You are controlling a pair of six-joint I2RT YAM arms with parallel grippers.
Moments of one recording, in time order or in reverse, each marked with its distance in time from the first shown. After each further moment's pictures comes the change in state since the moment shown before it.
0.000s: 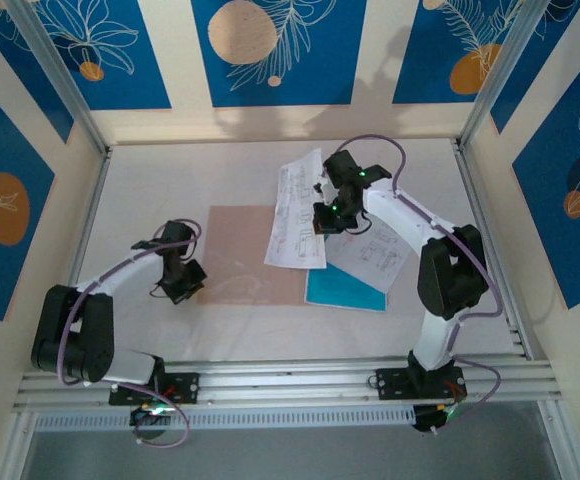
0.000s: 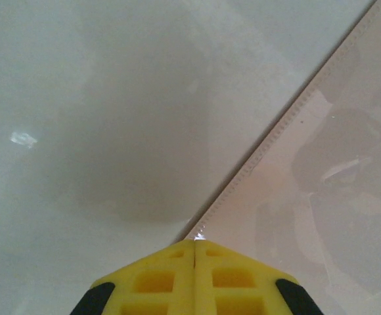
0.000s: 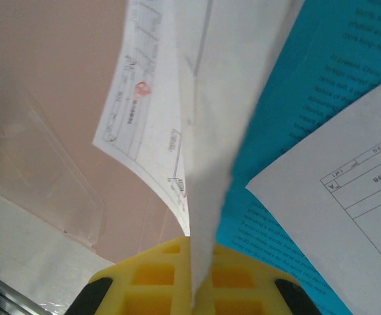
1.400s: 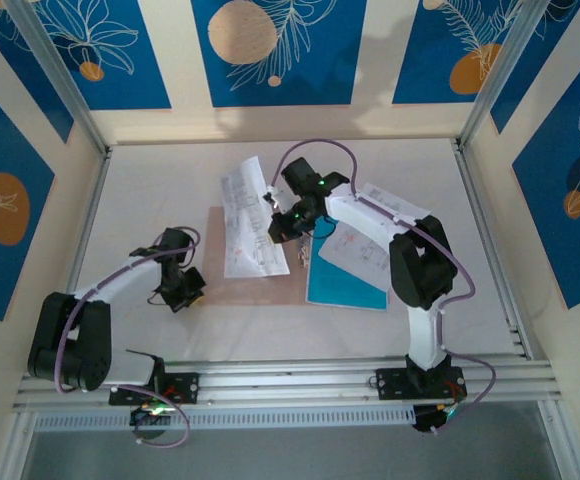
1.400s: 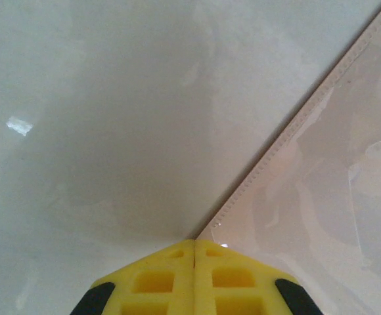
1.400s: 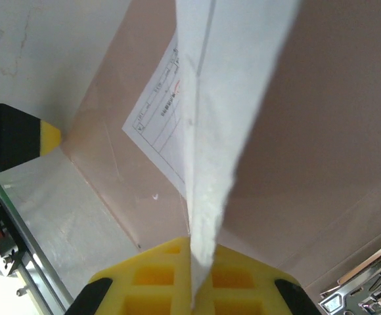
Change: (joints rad) left arm 0.002 -0.045 -0.059 -0.013 0.037 0.006; right arm 0.152 0.167 0.099 0.138 -0.210 -0.159
